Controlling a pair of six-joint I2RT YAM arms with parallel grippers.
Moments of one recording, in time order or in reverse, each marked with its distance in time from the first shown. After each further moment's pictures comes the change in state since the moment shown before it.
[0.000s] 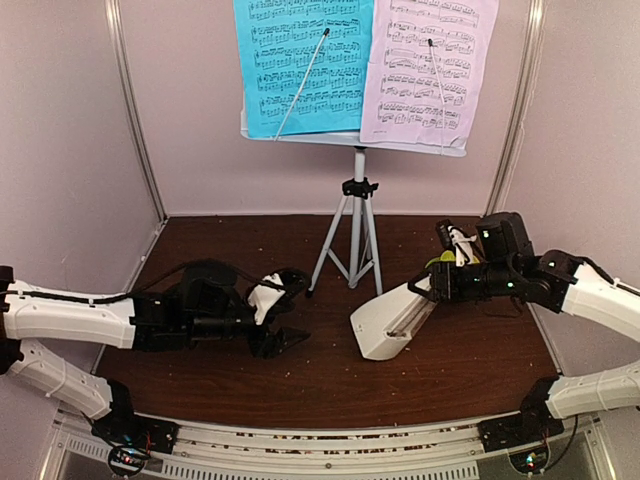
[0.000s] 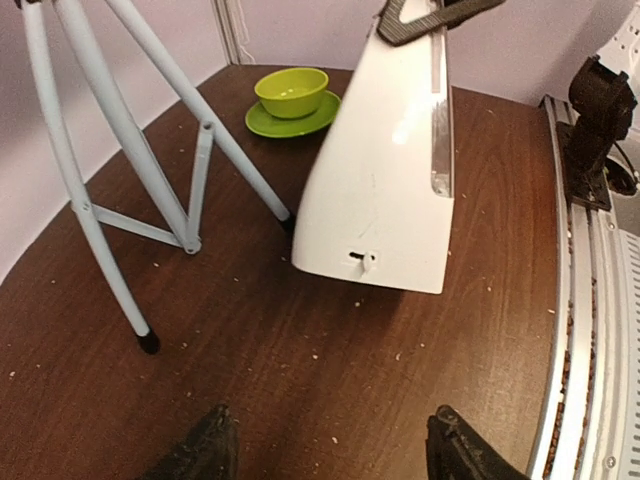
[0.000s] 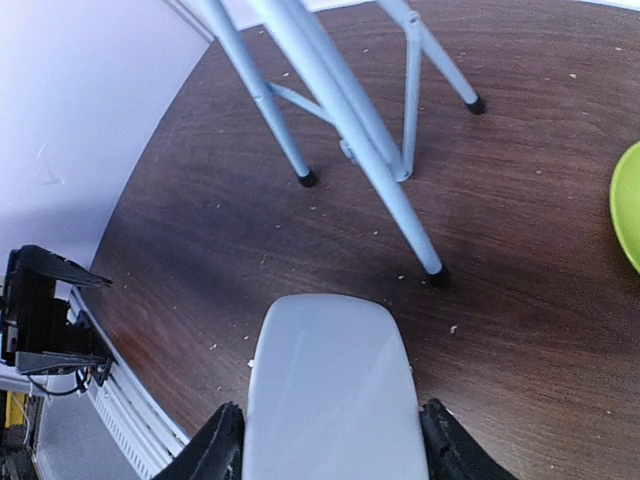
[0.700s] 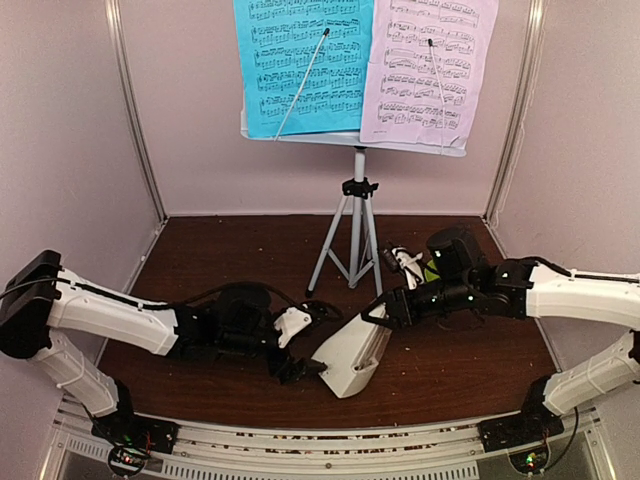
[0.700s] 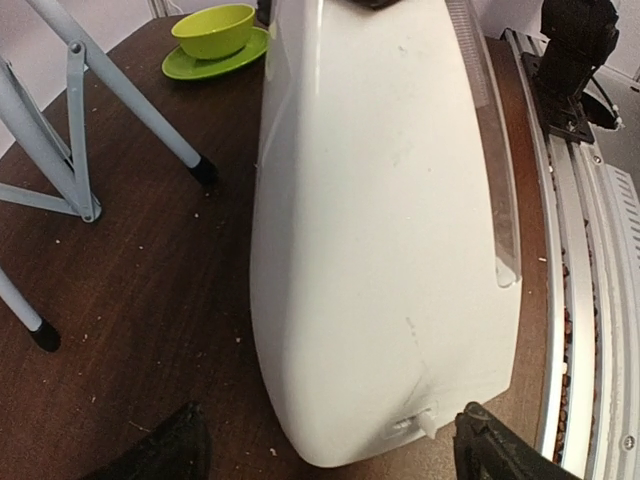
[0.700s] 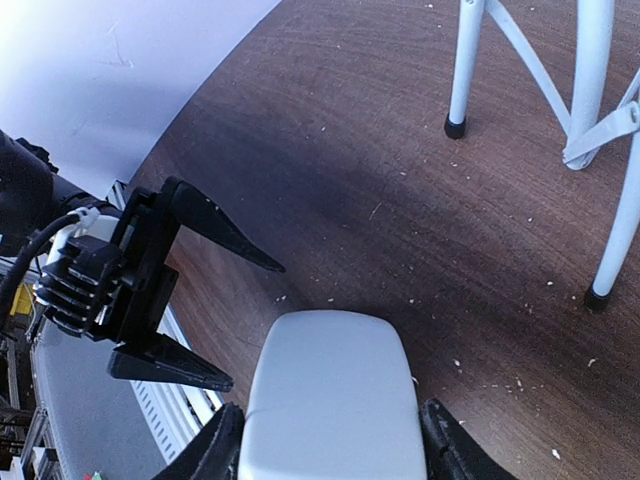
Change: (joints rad) left arm -0.023 0.250 -0.014 0.135 0.122 0.029; right arm 0.204 0.218 0.011 0.205 -0.117 -0.077
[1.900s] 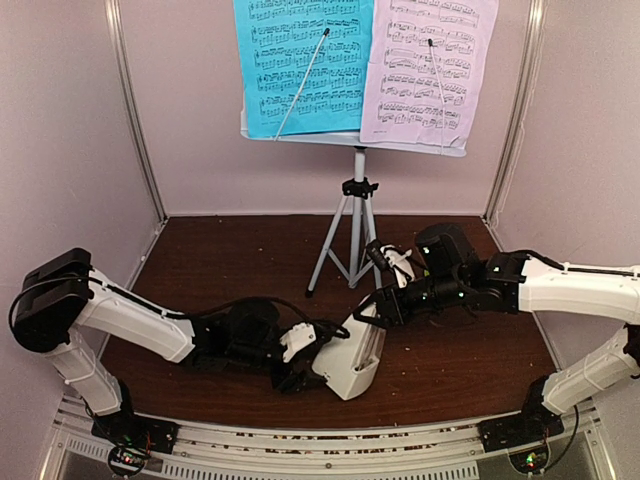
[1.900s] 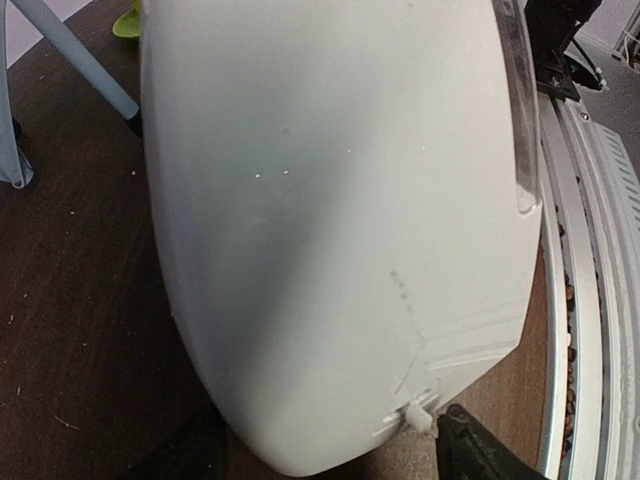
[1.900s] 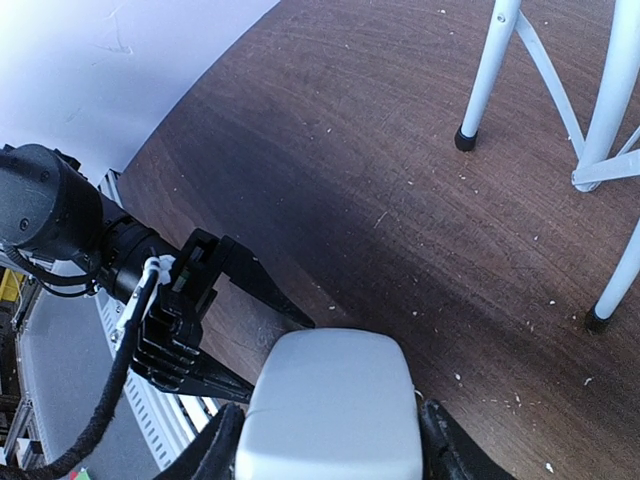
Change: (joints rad) left arm 0.000 0.132 -0.042 0.113 0.087 -0.005; right arm 0.046 0.060 0.079 -0.042 0.035 -0.044
